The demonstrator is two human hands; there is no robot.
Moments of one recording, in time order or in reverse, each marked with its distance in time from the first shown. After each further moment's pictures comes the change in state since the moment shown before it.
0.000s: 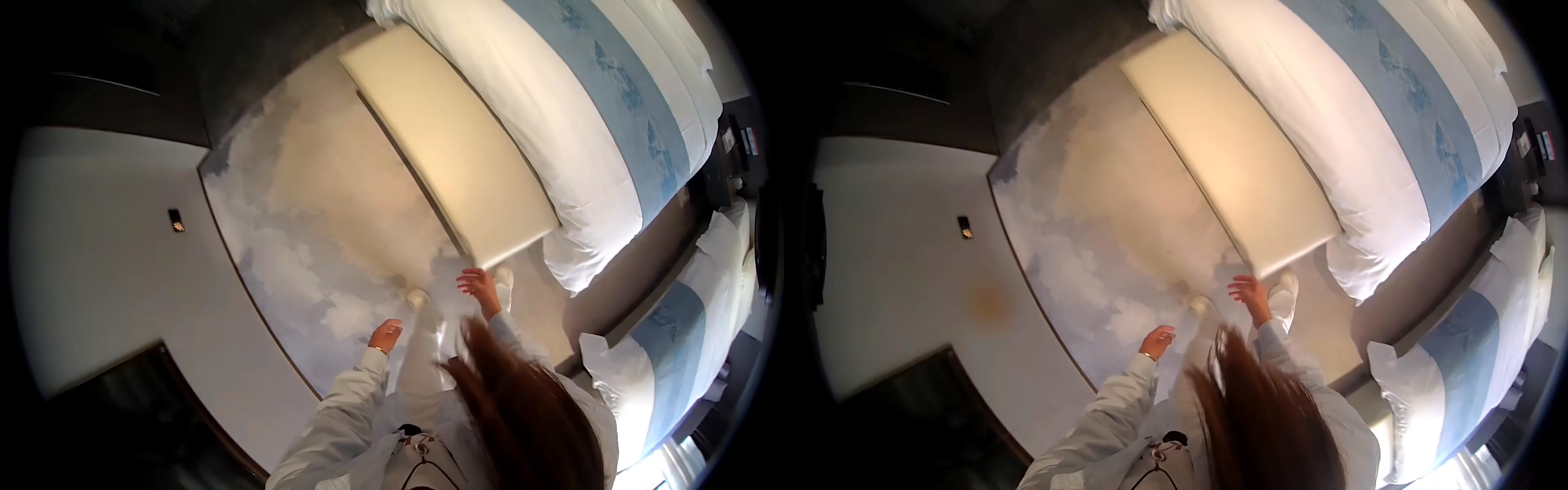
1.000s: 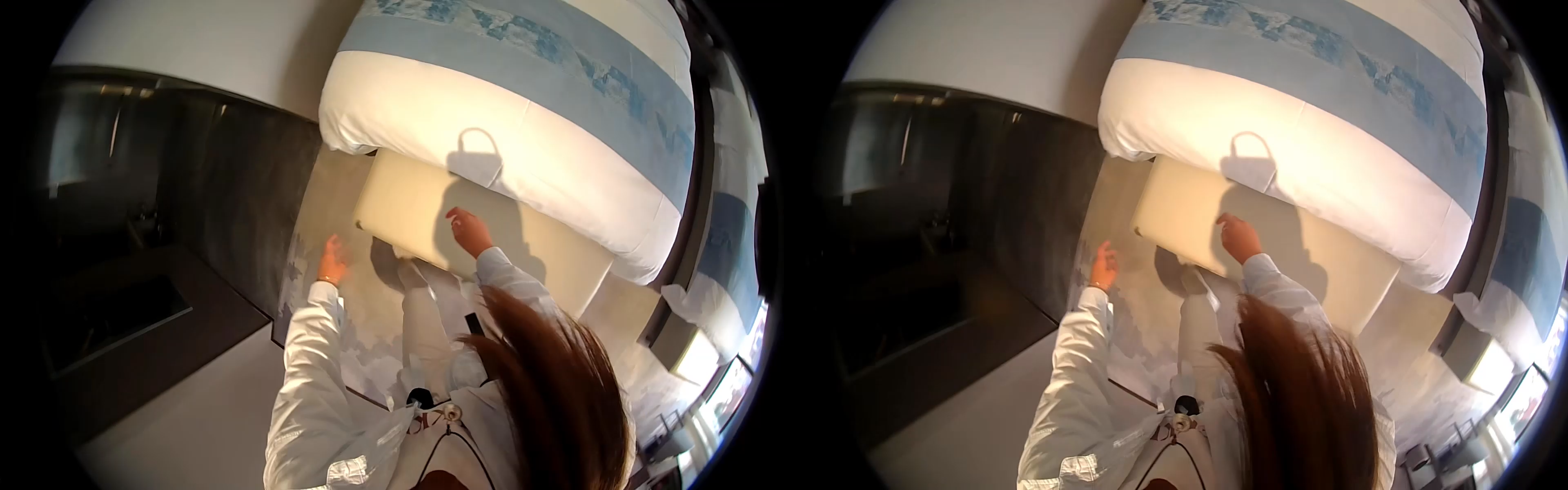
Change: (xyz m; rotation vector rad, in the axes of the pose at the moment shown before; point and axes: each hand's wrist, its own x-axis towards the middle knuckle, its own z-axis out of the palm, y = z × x) left_hand 0.536 0.573 -0.394 0.504 -0.126 0.384; right_hand 0.374 -0.396 0.179 -0.557 0.484 -0.489
